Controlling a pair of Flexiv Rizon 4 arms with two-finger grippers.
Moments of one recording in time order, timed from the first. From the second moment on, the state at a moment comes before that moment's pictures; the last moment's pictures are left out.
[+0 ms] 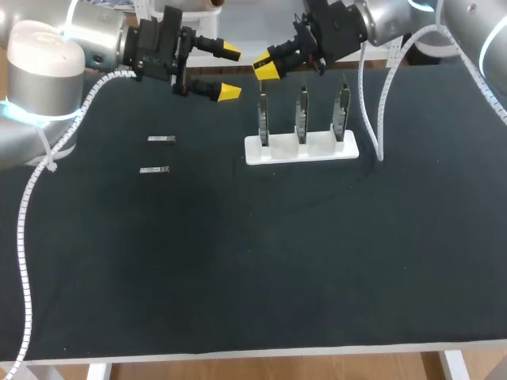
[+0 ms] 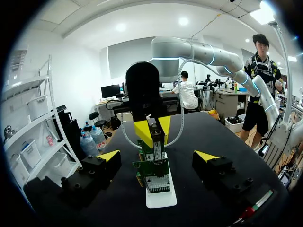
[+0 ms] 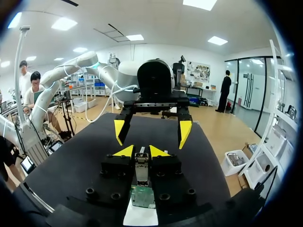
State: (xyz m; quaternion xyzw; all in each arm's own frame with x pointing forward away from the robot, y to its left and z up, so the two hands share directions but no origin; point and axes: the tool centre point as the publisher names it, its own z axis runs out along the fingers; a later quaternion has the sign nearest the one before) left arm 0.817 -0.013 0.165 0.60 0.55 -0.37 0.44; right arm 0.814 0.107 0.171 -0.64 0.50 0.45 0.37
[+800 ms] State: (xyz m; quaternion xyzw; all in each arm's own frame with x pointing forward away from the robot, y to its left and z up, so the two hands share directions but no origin) left arm 0.817 -0.013 0.165 0.60 0.55 -0.37 0.44; right arm 0.812 0.107 0.164 -0.64 0.51 0.45 0.36
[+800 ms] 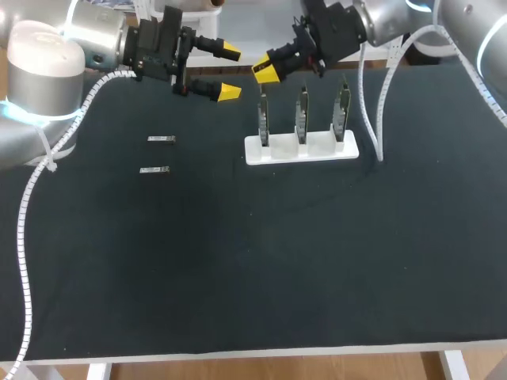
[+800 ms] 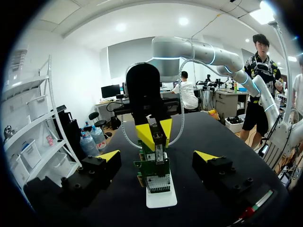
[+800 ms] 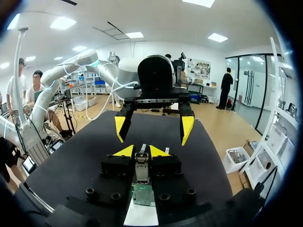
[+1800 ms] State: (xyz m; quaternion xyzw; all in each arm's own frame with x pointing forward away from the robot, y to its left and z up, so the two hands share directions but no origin) left arm 0.817 -0.013 0.165 0.60 0.55 -0.37 0.44; right arm 0.812 0.107 0.153 -0.65 0.52 0.44 0.35
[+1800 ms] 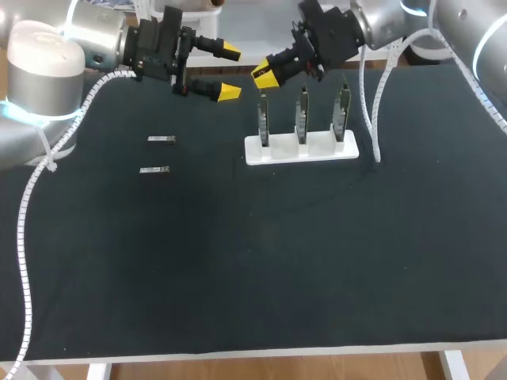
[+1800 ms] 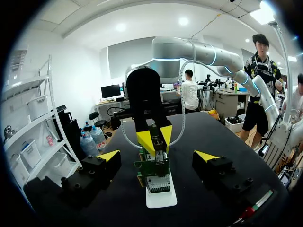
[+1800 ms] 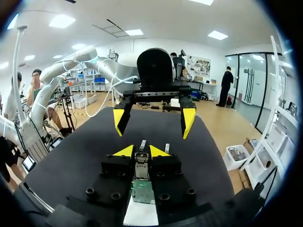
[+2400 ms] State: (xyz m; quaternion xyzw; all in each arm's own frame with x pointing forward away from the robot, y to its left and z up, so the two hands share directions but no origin) left arm 0.817 -0.013 0.165 0.60 0.55 -0.37 0.44; right arm 0.810 0.106 0.152 -0.65 0.52 0.44 0.35
